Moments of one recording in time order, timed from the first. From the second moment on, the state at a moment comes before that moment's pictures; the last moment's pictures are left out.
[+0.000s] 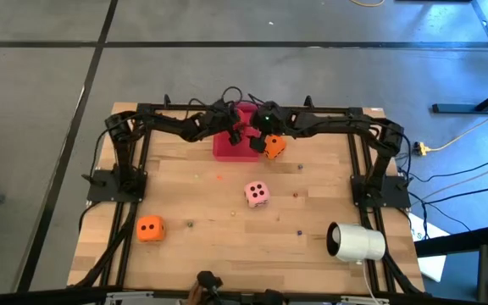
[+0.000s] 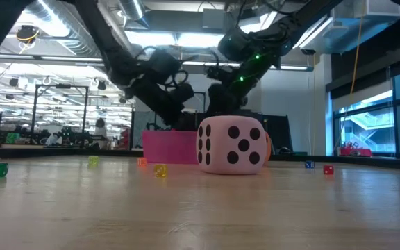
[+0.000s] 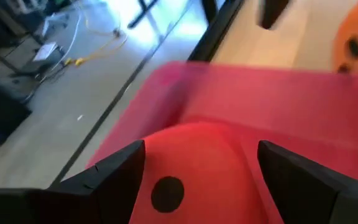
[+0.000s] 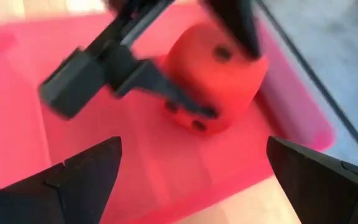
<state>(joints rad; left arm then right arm) 0.57 1.84 0.96 0.45 -0.20 0.33 -0.37 1.84 1.22 -0.17 0.11 -0.14</state>
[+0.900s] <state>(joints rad) 0.57 1.85 1.03 0.40 -0.63 0.32 -0.36 1.92 1.22 -0.15 -0.03 -0.13</state>
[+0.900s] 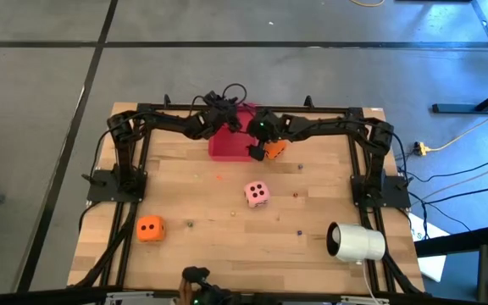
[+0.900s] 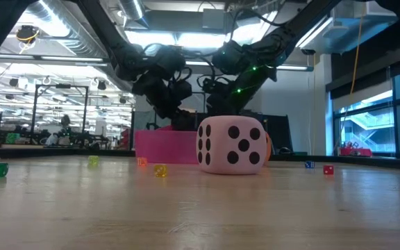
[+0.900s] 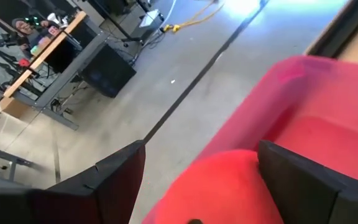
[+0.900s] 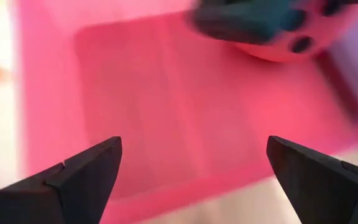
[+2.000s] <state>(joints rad) 0.50 1.24 1.03 -0.31 -0.60 0.11 -0.29 1.62 1.14 -0.53 0.32 0.25</state>
